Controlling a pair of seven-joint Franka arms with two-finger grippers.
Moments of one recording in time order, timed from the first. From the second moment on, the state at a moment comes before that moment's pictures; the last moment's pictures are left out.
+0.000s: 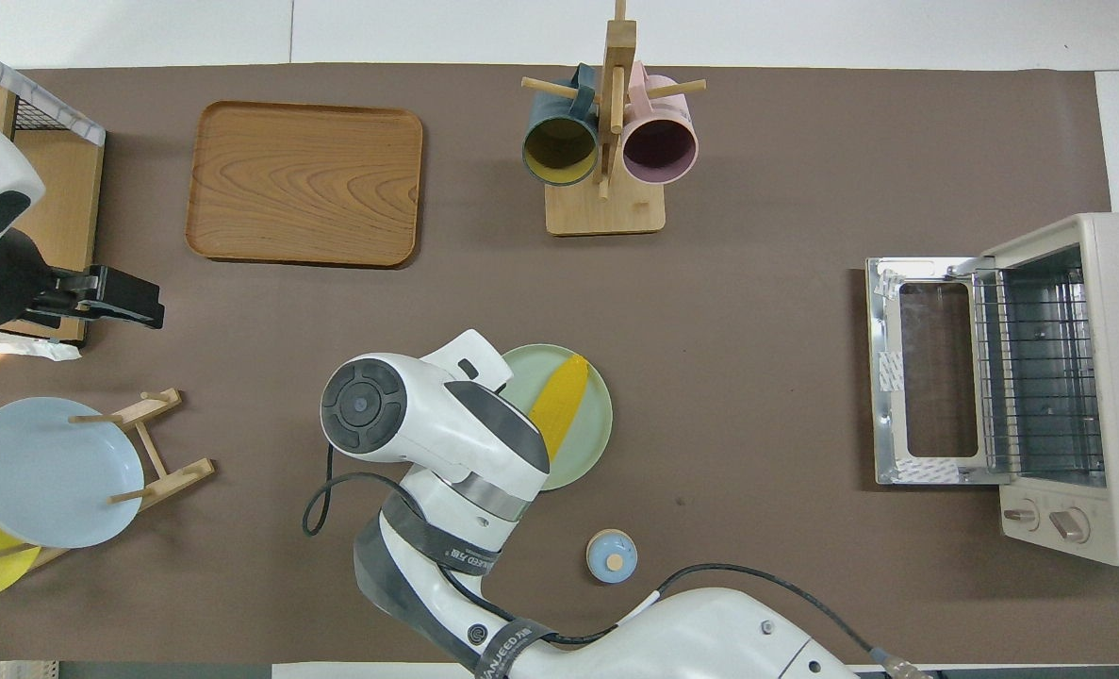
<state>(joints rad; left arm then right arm) -0.09 -0.03 -0.02 -1.68 -0.03 1.58 -0.02 0.72 0.59 0.16 -1.48 -0.16 1.99 1.01</state>
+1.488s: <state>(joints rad) -0.43 -0.01 -0.06 -1.87 -0.07 1.87 -0.09 0.14 0.16 0.16 -2.09 -0.16 2.03 0.57</state>
